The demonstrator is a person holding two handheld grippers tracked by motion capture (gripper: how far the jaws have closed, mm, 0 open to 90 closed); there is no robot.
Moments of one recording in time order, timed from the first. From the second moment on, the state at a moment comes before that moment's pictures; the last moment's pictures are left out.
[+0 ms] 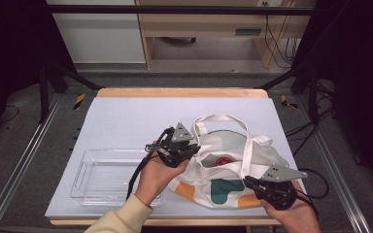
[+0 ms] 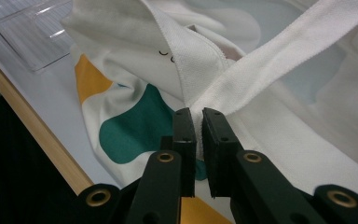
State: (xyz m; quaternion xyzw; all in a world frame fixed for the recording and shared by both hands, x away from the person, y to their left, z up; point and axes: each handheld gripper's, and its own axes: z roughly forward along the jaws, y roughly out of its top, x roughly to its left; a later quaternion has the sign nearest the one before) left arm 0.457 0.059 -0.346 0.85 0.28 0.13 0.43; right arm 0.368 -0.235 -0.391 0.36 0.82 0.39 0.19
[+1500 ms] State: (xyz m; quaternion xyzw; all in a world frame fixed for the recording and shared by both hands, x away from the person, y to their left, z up) left arm 0.438 0.062 -0.334 0.85 0.23 0.12 0.46; right arm 0.511 -0.234 -0.336 0.46 0.79 0.35 0.22
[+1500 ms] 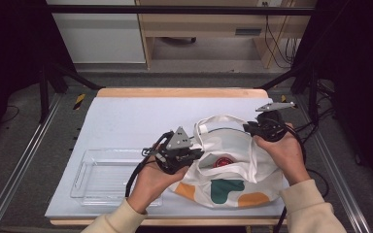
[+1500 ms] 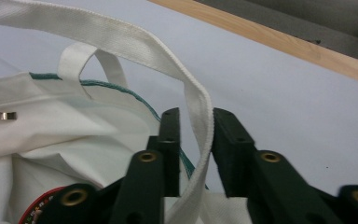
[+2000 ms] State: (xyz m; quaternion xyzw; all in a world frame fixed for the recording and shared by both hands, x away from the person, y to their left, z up) left arm 0.429 0.076 -0.357 0.85 0.24 0.12 0.45; right arm 0.439 -0.258 -0.319 0.41 0.75 0.45 0.26
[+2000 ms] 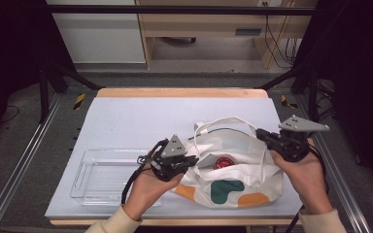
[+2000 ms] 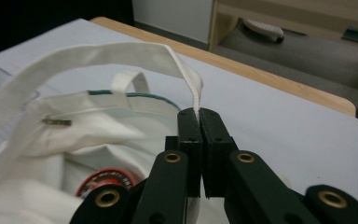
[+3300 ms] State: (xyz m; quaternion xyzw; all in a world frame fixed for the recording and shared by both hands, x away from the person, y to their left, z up) left arm 0.473 0.087 -0.348 0.82 0.30 0.14 0.47; right arm 0.312 -0.298 -0.366 0.35 0.78 0.47 0.24
